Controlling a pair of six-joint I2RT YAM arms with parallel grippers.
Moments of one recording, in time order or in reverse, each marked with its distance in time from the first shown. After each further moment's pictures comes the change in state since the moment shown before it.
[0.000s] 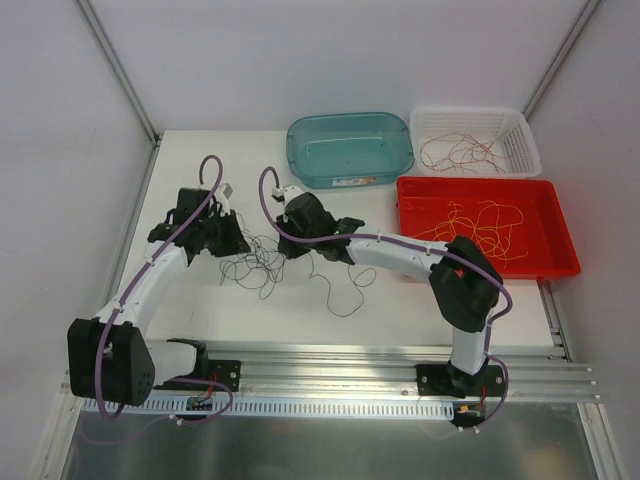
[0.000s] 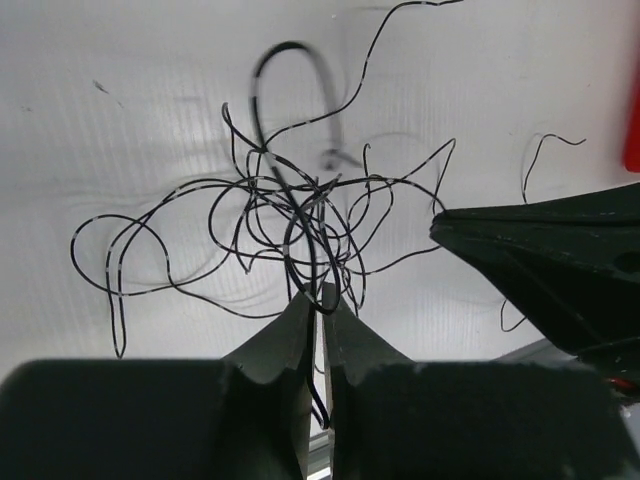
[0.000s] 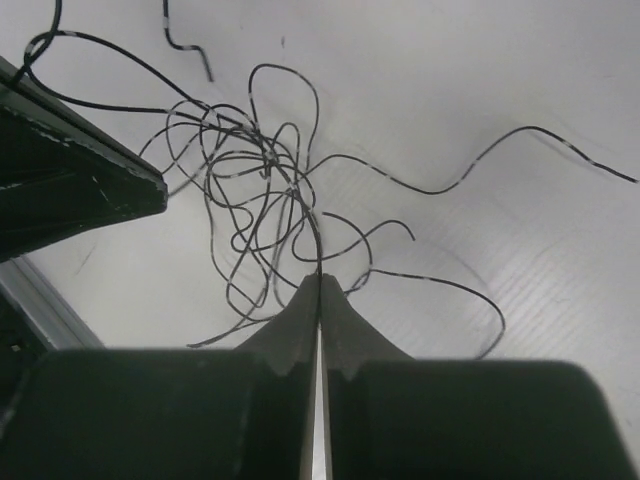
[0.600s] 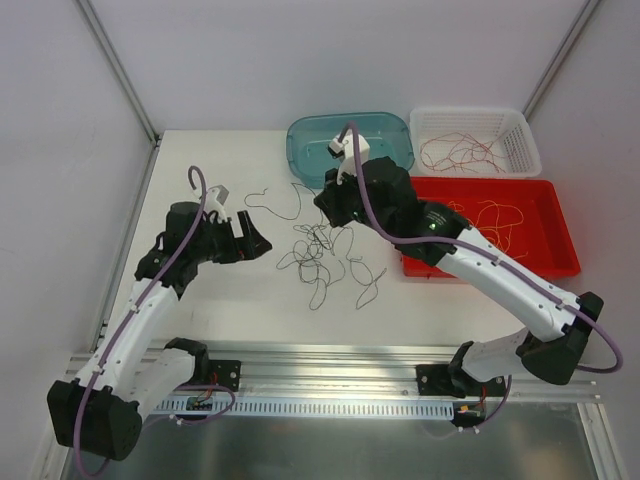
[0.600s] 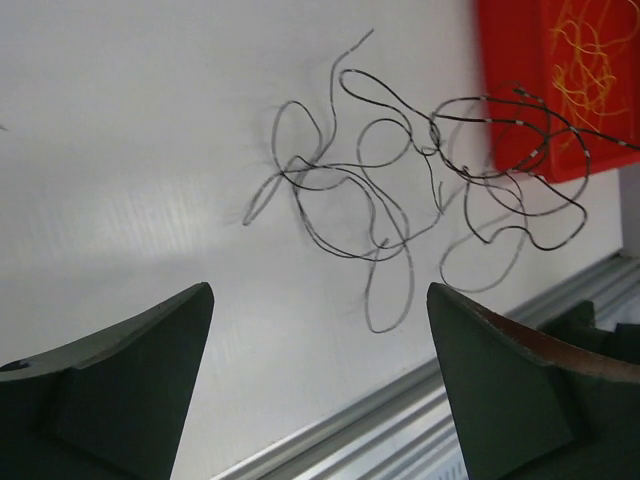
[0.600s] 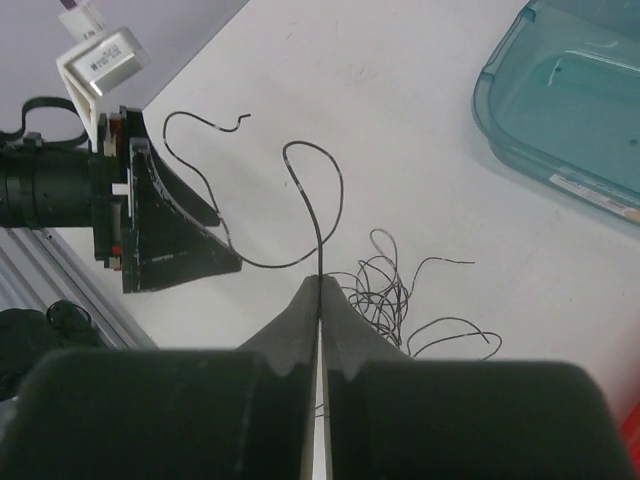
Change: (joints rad) left arm -0.042 -0.265 -0.078 0.071 0.031 -0.096; right arm -0.020 -0.507 0.098 -0.288 0.171 -0.160
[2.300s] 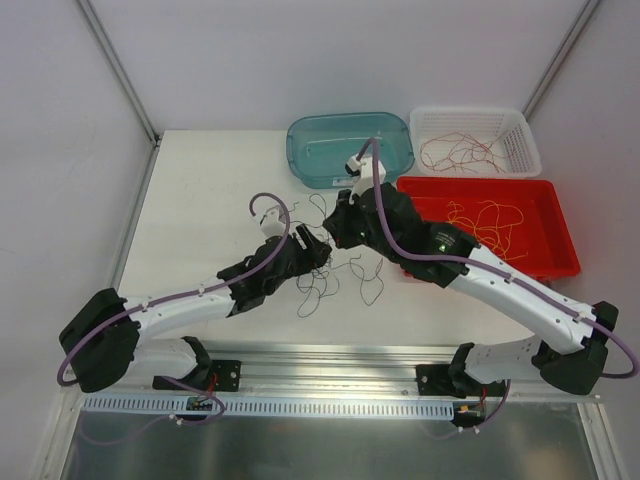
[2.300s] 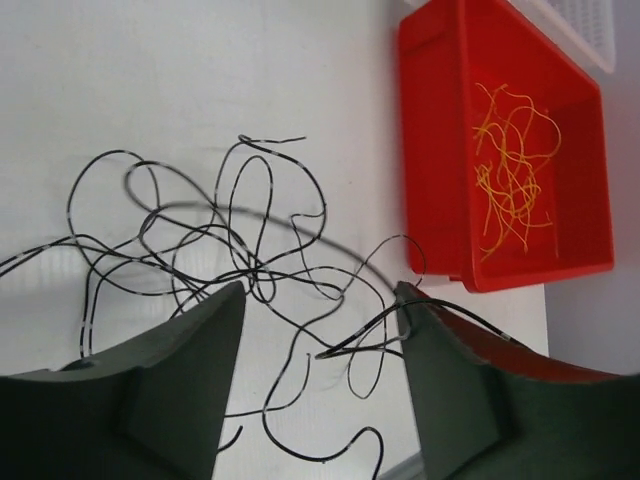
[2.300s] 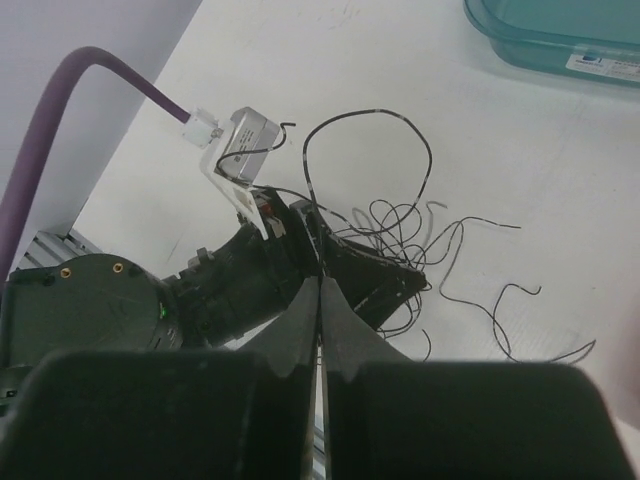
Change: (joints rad) left arm -0.716 0.293 -0.175 0.695 -0.708 -0.545; right arm 0.090 -0.124 -0.114 -0.082 0.153 0.252
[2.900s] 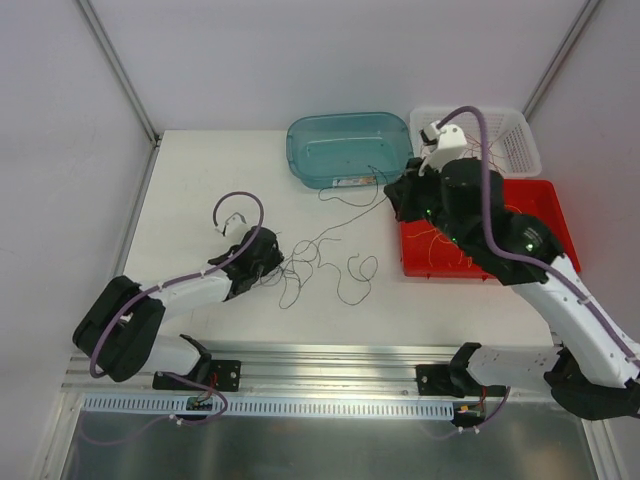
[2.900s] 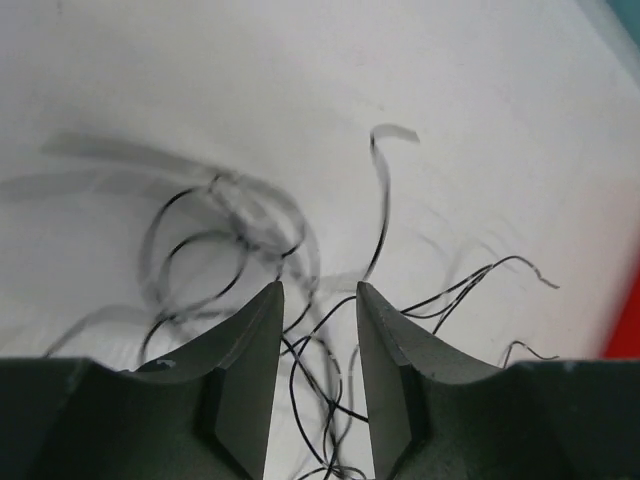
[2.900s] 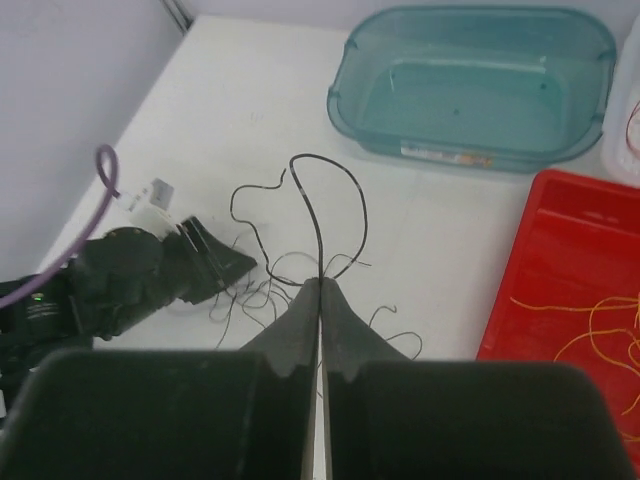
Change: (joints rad) left arm 0.273 0.111 -0.045 -0.196 -0.060 -0.153; right arm -0.177 -0.136 0.174 -0.236 0.045 -0.149
